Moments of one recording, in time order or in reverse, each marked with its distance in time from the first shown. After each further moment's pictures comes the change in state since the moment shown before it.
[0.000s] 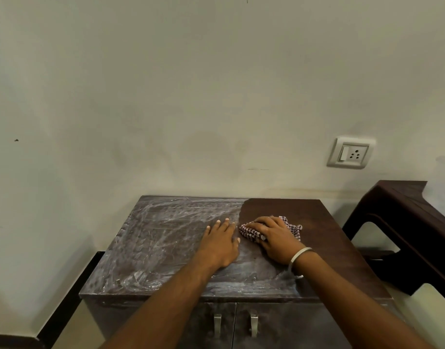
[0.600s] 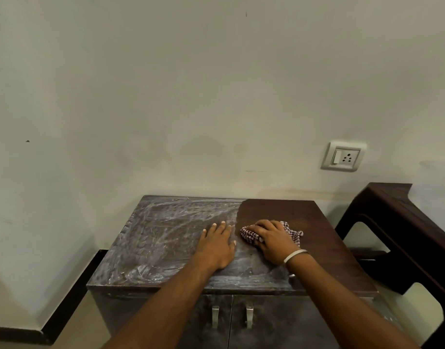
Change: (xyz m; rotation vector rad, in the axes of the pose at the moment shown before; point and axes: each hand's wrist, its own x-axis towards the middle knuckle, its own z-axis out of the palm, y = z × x) left_hand -0.021 0.005 -0.002 0.008 -0.012 -0.036; right_hand -0.019 -0.011 -0.010 -0.026 -0.065 0.070
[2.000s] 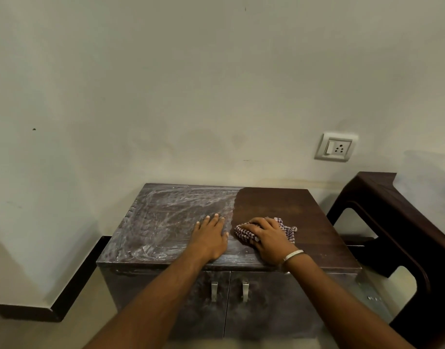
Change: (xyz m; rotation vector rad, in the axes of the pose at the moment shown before) left_hand -0.029 -0.009 0.009 0.002 0.021 -0.013; right_hand -0.048 -0.027 -0.005 0.005 0.014 -0.057
